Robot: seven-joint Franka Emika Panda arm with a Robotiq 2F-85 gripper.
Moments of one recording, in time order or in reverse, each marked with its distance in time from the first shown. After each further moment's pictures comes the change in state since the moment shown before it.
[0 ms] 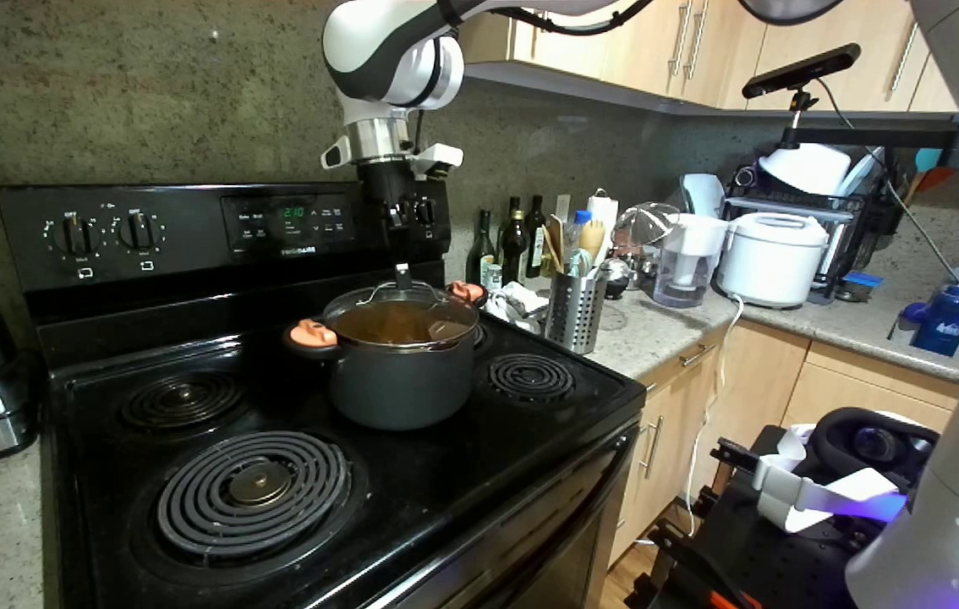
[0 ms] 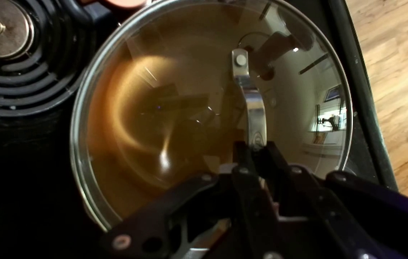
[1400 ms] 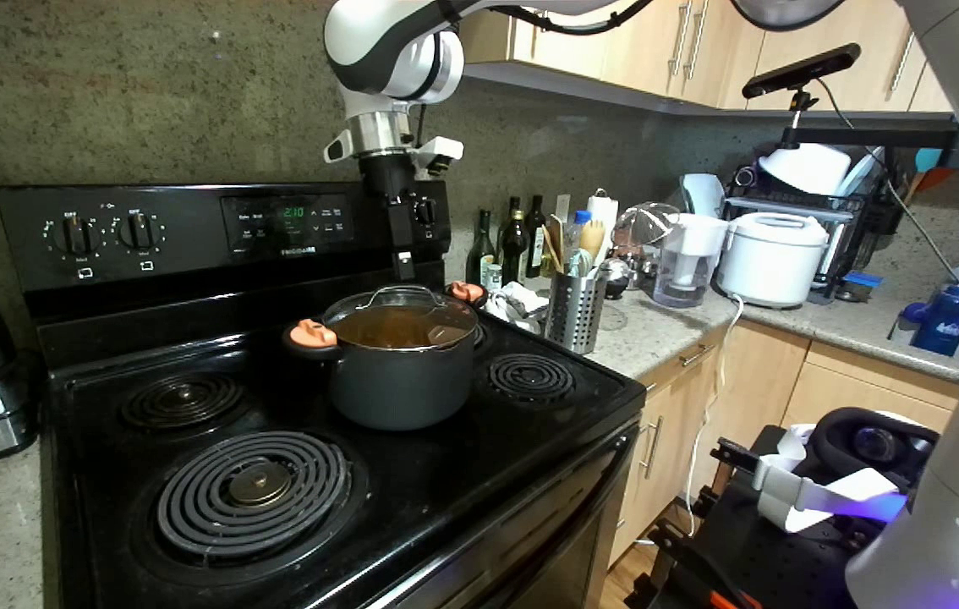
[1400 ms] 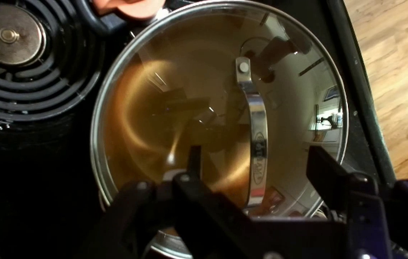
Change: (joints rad) arm -0.009 0.016 -0.002 0.050 0.000 -0.038 0.000
